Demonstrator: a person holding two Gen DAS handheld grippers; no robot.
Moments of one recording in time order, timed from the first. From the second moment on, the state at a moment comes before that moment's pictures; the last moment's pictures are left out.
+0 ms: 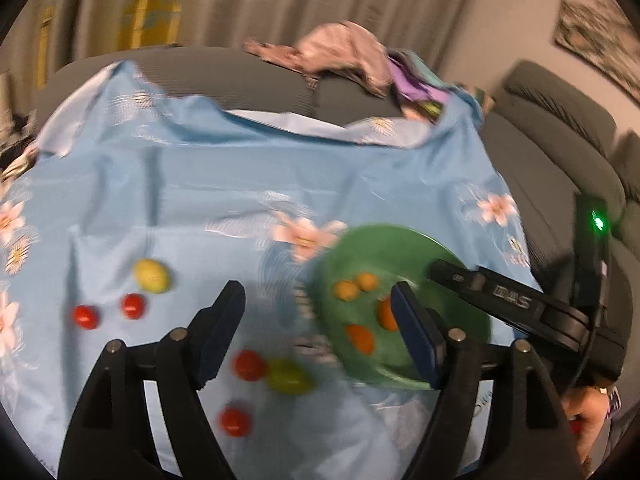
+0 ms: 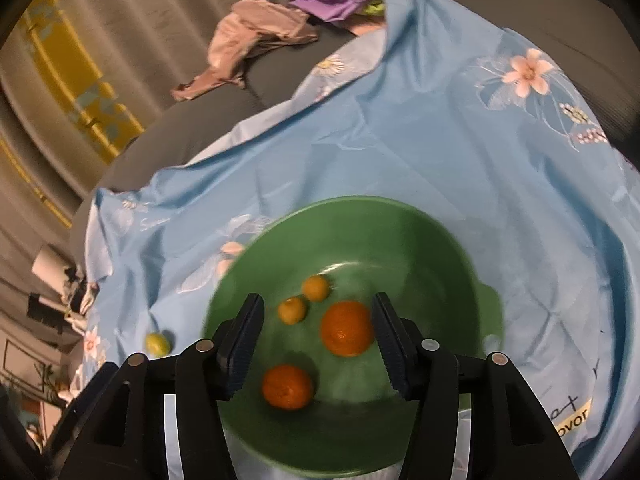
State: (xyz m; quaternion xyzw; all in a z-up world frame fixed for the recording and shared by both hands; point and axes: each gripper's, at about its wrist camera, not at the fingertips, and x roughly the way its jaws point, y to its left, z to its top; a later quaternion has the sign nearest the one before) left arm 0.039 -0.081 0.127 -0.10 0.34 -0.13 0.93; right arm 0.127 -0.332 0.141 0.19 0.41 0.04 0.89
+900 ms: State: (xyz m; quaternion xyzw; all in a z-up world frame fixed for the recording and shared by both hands) left arm 0.088 0.052 0.071 -0.22 0.40 -0.02 0.89; right arm 0.101 -0.183 0.118 0.01 0.46 0.22 0.86
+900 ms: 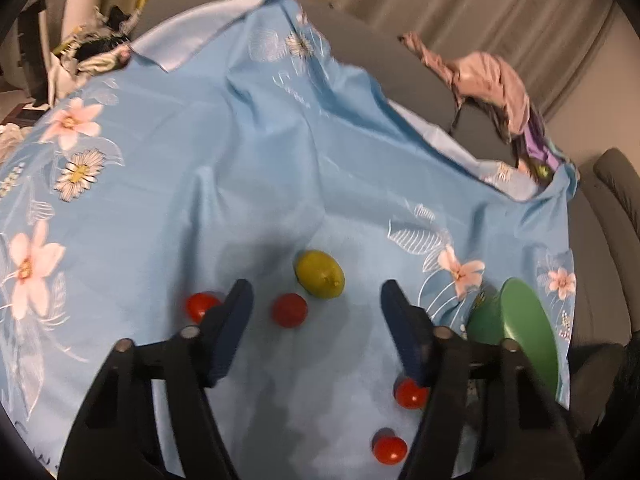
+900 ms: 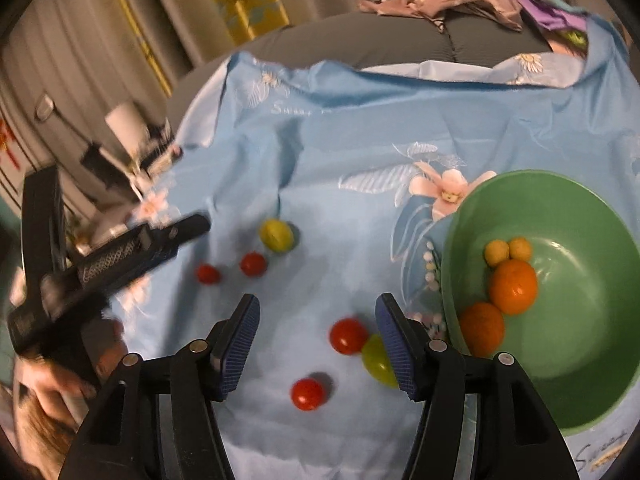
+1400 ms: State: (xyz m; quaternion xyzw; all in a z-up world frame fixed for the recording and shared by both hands) left arm 0.164 0.048 0.040 -0.21 0.47 -0.03 0.86; right arm 0.099 -0.160 0.077 -0.13 0.48 0.12 0.86
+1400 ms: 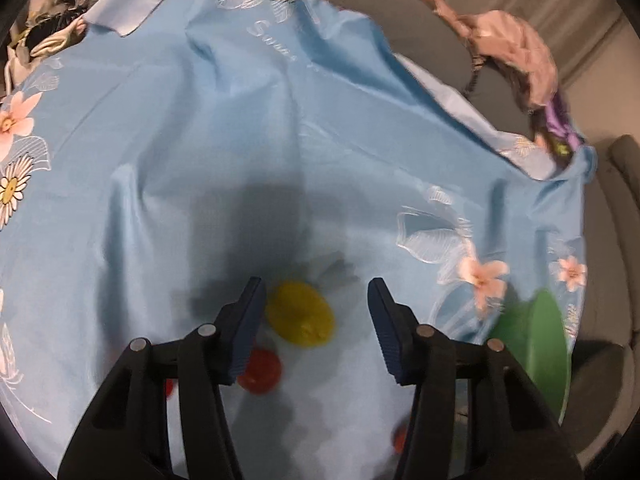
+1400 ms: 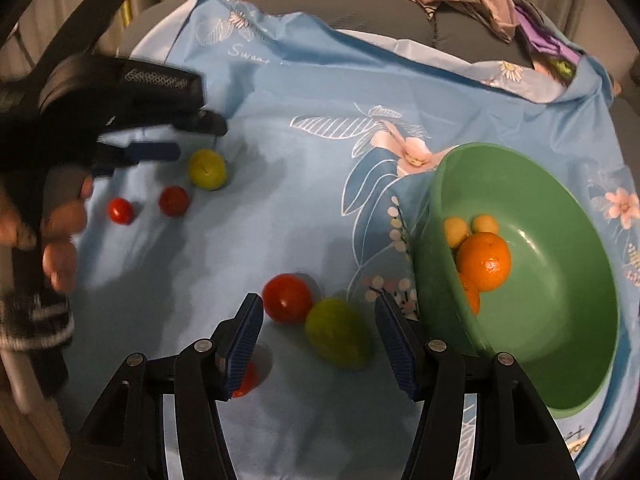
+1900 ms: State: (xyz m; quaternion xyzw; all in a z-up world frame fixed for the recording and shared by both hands) left arm 0.177 0.041 0.016 -0.17 0.48 -0.03 0.86; right arm 0.116 -0.165 0.051 -0.08 0.51 0.10 0.85
